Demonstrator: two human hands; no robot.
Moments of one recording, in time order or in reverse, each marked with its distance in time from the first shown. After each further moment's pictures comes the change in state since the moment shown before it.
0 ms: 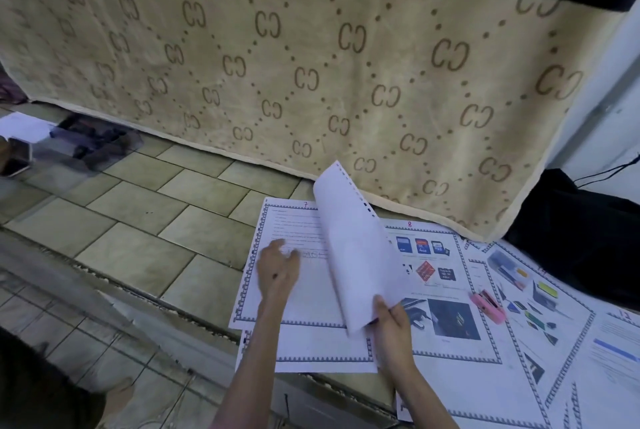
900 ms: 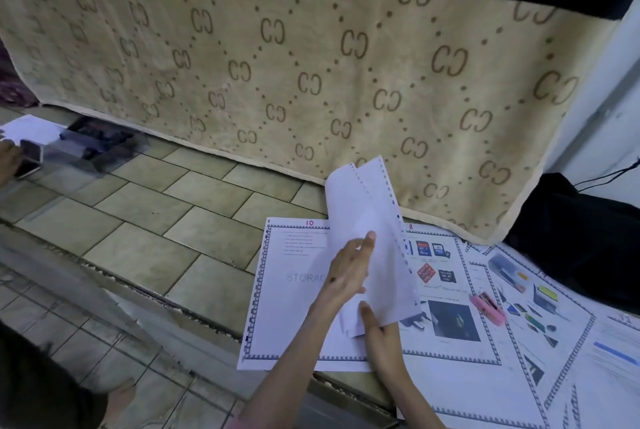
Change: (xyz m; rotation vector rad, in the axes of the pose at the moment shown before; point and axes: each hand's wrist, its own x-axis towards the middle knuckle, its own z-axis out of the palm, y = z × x) left_hand -0.055 0.057 0.045 -0.261 -0.503 0.054; right_hand -0.018 -0.003 0.004 -0.269 -0.138 -0.159
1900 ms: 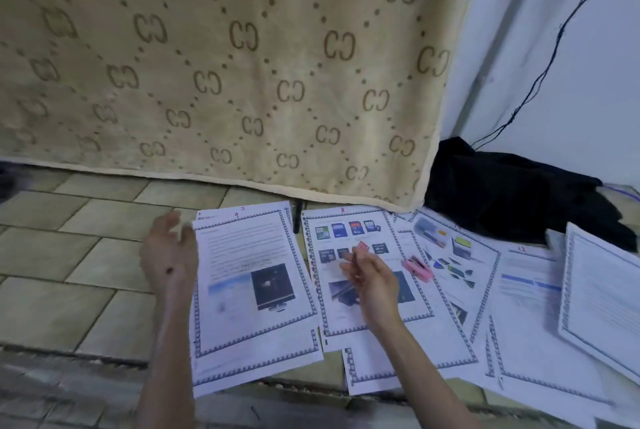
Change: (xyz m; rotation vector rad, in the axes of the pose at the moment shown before) left_hand -0.002 0.018 -0.106 0.297 0.833 0.216; right_hand 0.027 -0.043 -0.066 0.478 0.218 0.020
